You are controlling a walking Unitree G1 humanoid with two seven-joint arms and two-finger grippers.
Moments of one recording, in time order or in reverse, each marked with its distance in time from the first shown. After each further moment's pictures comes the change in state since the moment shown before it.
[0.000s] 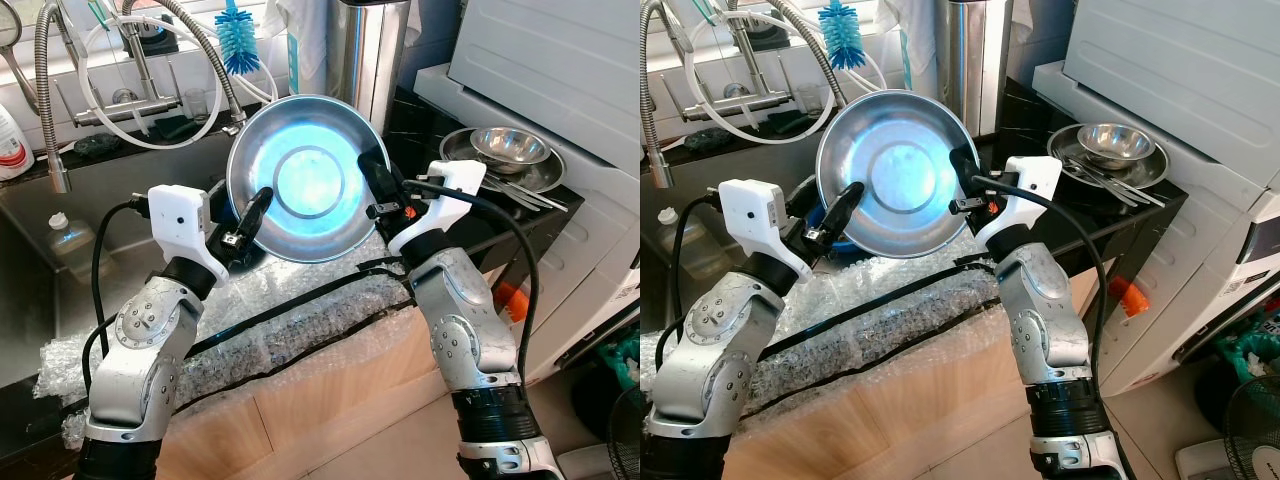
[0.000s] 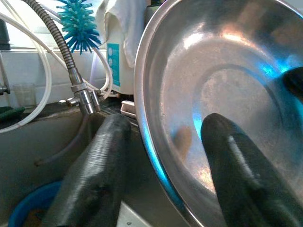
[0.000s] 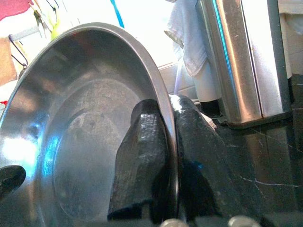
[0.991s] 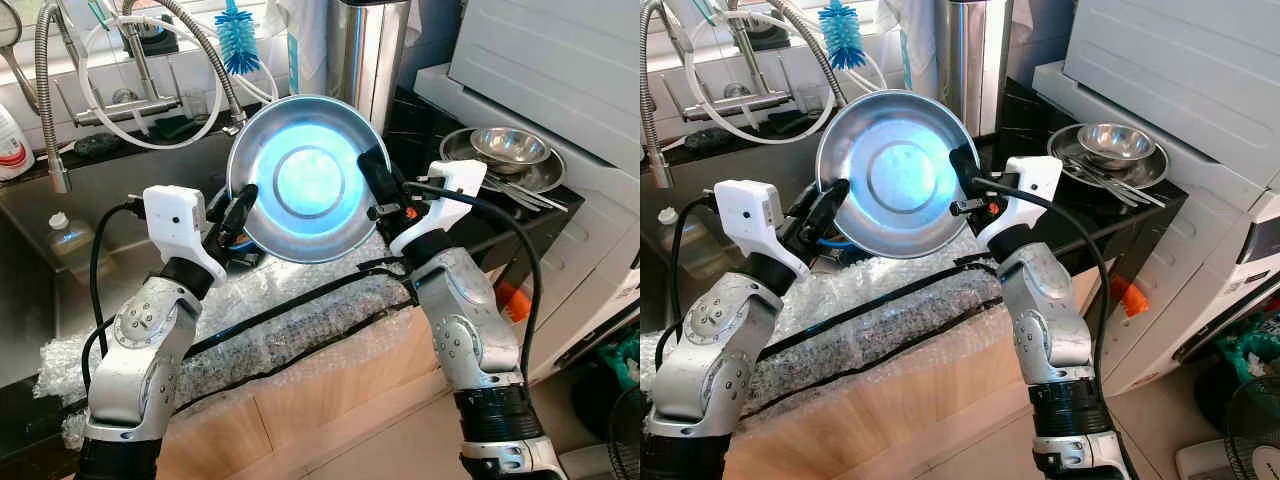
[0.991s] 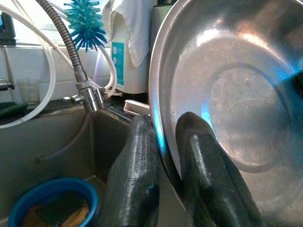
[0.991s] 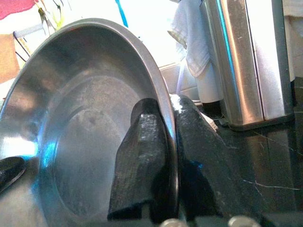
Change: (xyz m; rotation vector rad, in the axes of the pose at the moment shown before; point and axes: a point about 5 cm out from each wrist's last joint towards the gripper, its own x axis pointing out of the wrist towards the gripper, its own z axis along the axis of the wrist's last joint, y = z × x) left arm 0.000 0.001 -0.002 -0.020 0.004 0.005; right arm 0.000 0.001 0.000 -0.012 0.001 0.021
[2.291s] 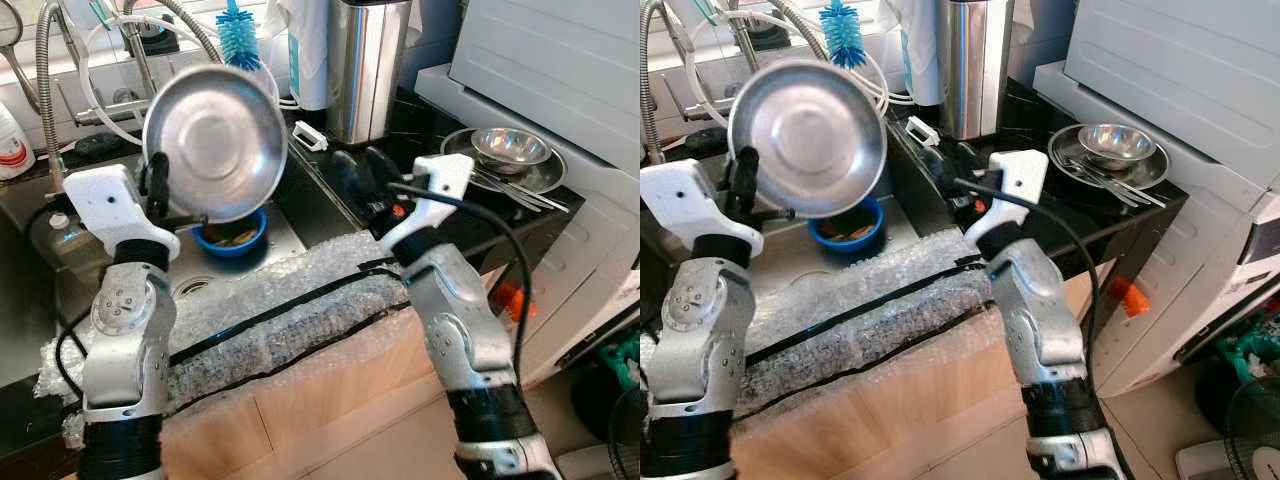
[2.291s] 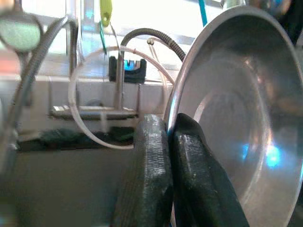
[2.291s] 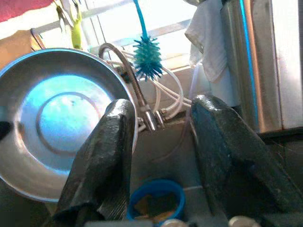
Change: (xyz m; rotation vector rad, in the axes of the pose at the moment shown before) left arm -0.001 0.046 0.017 0.144 -0.139 0.453; right arm 0.000 0.010 0.001 -0.039 0.002 0.029
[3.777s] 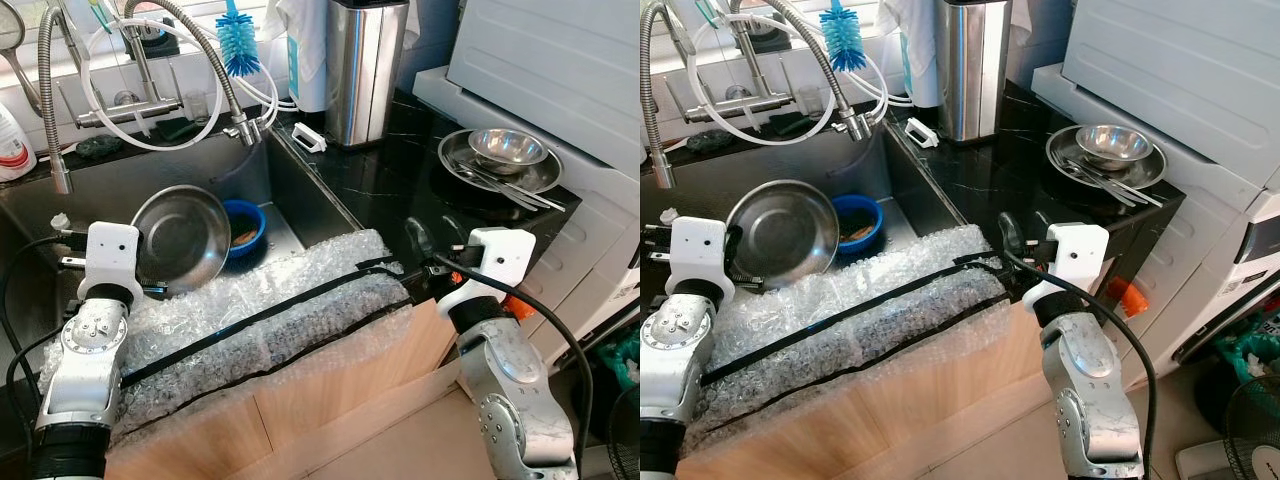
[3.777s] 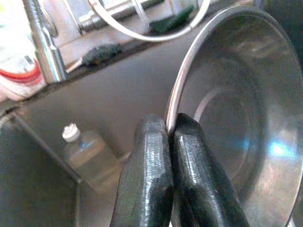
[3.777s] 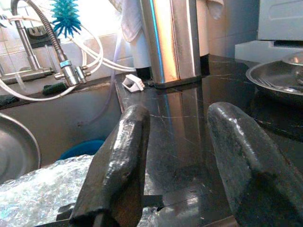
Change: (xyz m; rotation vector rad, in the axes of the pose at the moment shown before) left arm -0.014 0.061 -0.074 0.390 0.405 -0.019; right arm -0.081 -0.030 -0.015 -0.146 0.140 -0.343
